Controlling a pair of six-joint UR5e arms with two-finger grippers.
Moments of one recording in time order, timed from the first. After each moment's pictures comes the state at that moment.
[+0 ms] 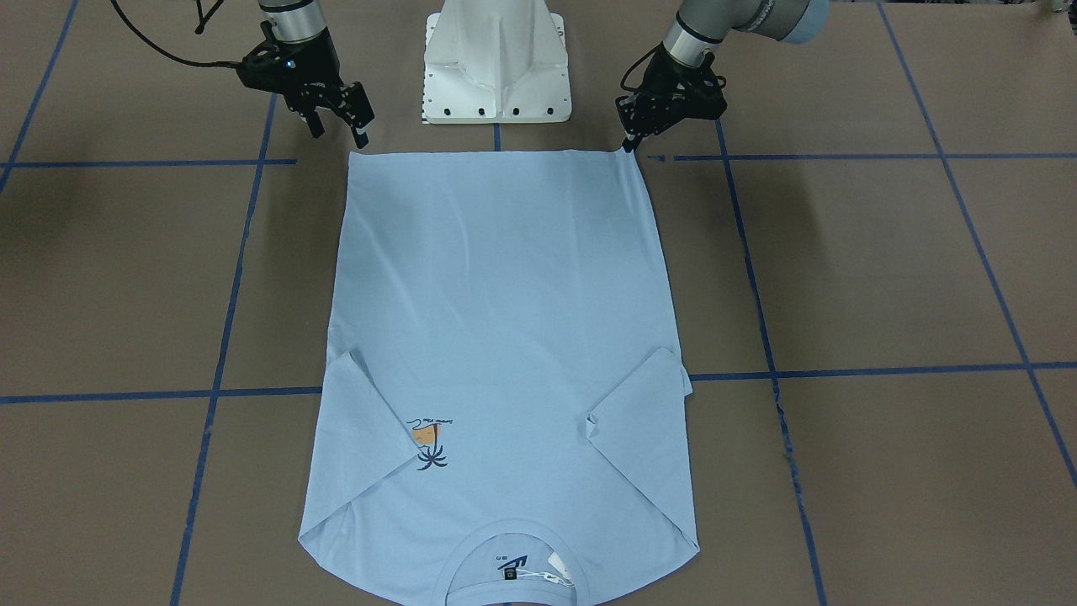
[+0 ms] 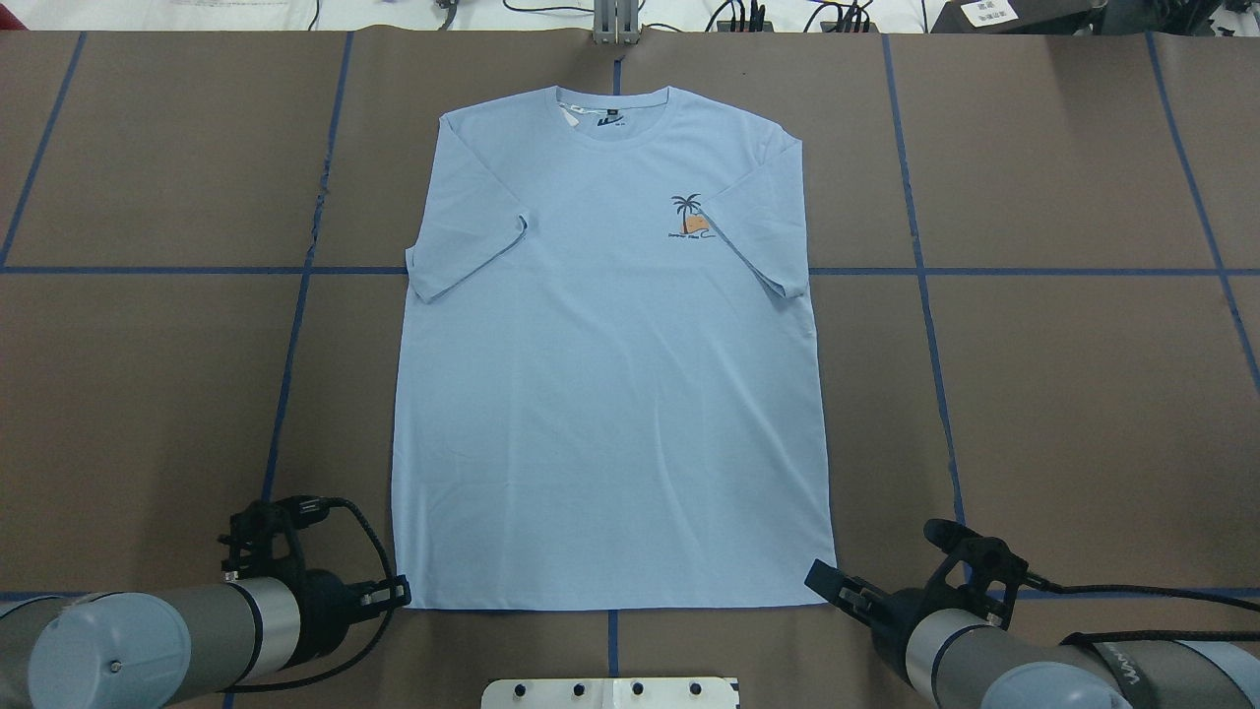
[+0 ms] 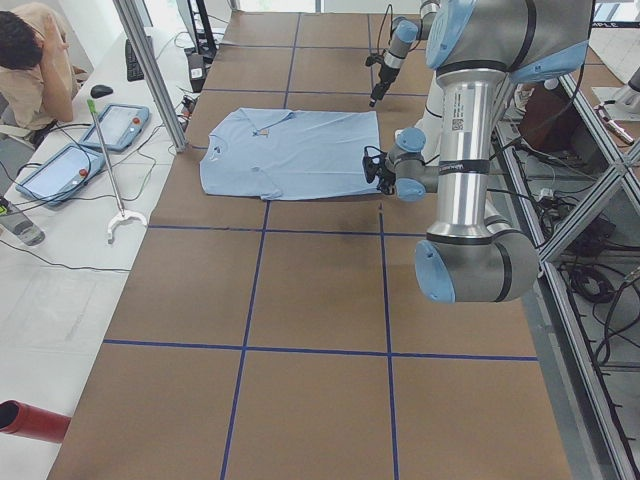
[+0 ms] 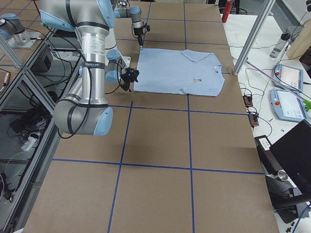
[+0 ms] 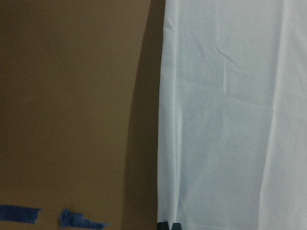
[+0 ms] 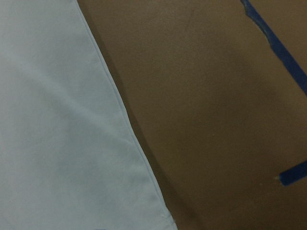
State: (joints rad) left arm -0.11 -1.57 -2.04 -2.22 -1.49 -1.72; right arm -0.02 -1.62 2.16 -1.25 1.24 2.07
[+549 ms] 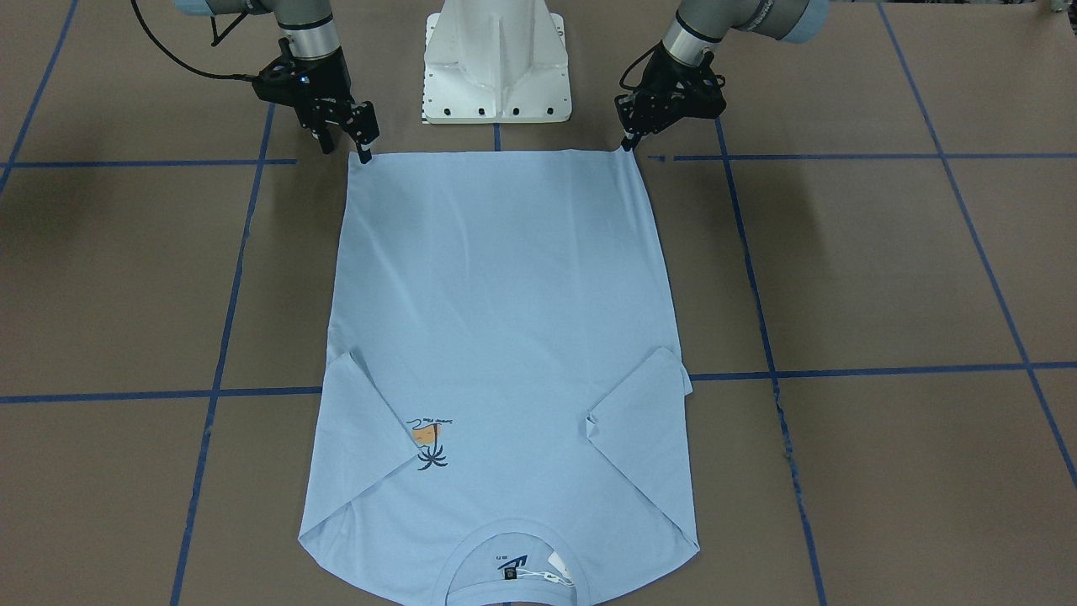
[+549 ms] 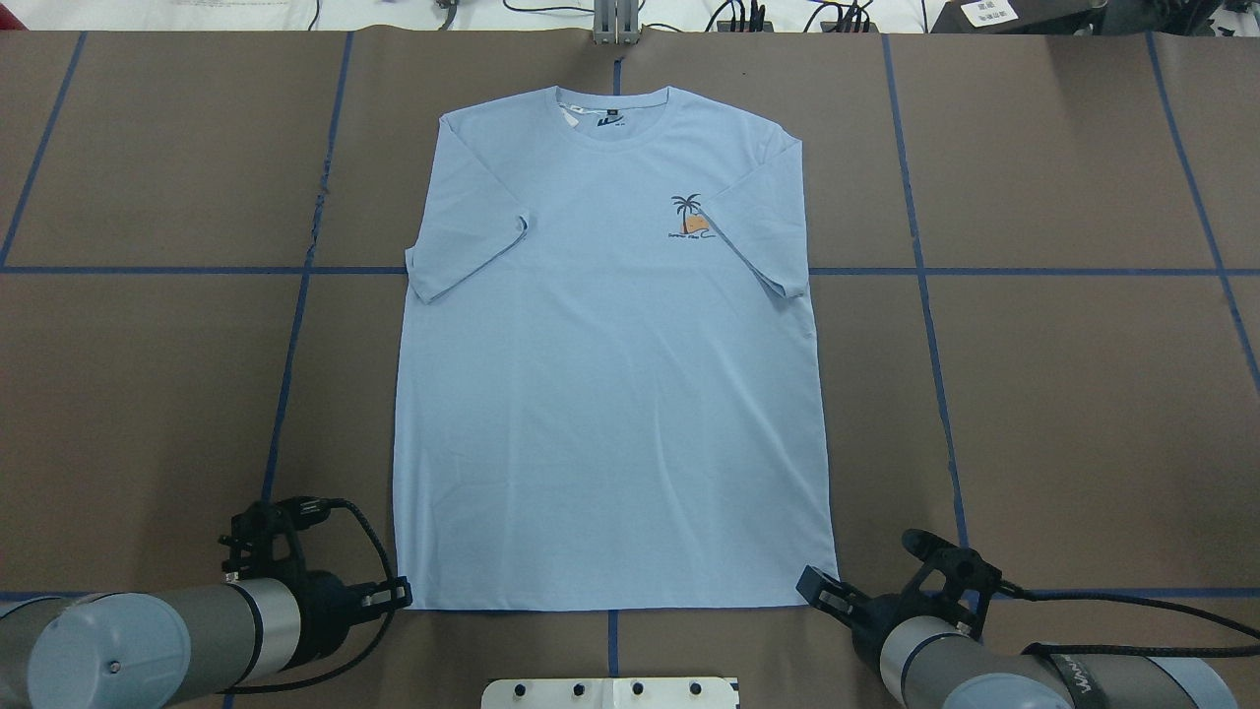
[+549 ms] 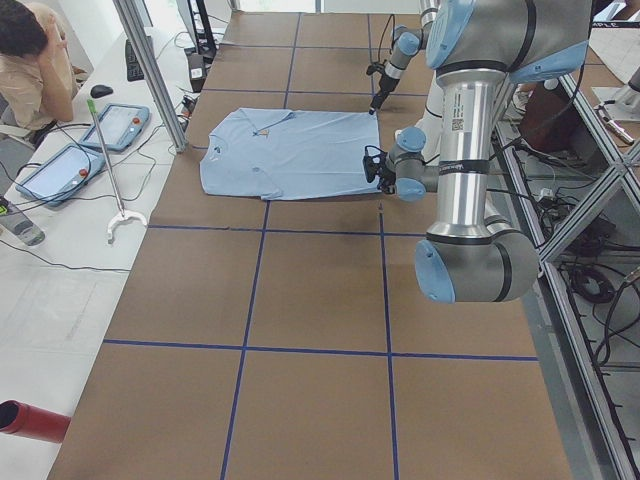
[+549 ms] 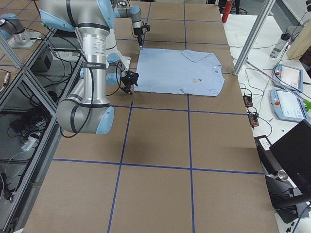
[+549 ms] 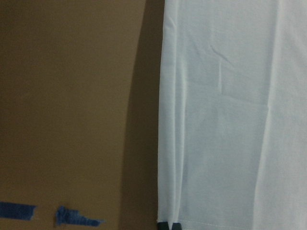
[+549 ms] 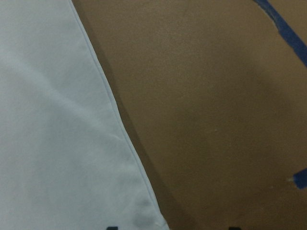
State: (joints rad) left arm -0.11 -1.57 -2.04 -2.22 -1.49 -1.73; right arm -0.03 -1.58 2.10 -1.26 1.22 2.08
